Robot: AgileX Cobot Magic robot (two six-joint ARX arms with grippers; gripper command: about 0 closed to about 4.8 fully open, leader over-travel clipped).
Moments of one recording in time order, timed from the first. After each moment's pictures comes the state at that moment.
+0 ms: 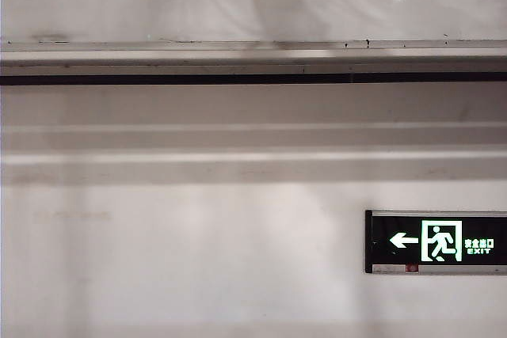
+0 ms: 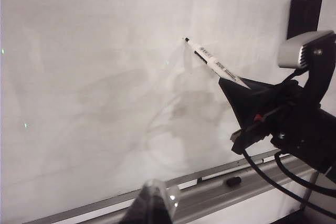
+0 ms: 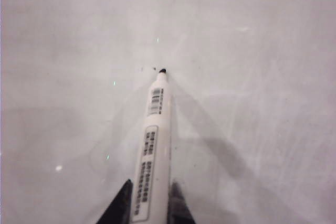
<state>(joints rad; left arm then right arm) -0.29 1.10 1.76 -0.58 0.15 0.01 0.69 1.89 2.17 0.02 0.41 -0.17</state>
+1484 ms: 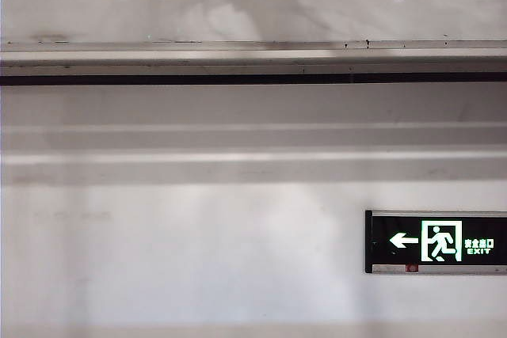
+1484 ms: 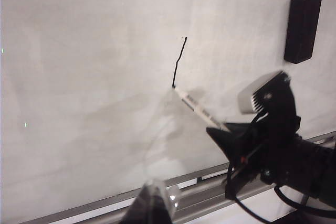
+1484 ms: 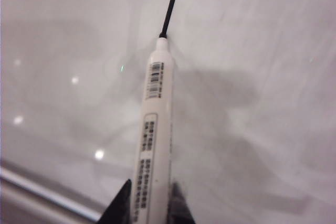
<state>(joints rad) -0.29 1.10 1.76 -0.58 0.15 0.01 0.69 1.89 2.17 -0.32 0.39 -0.11</state>
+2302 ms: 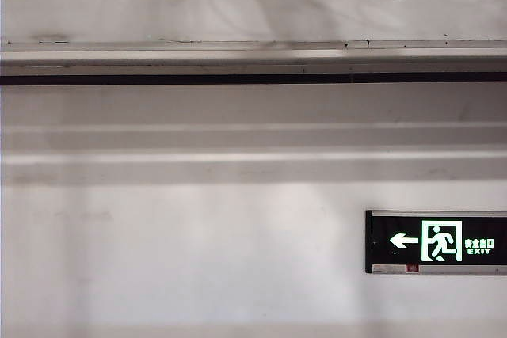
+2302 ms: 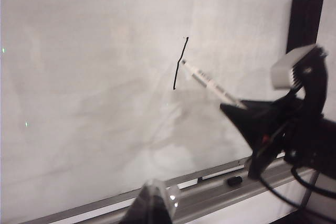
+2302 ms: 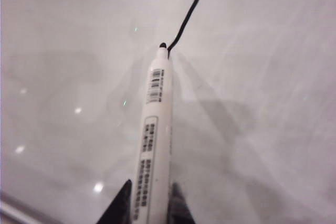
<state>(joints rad) -0.29 1.10 1.76 -0.58 0.15 0.01 0.68 1.84 2.17 -0.23 0.34 -0.16</state>
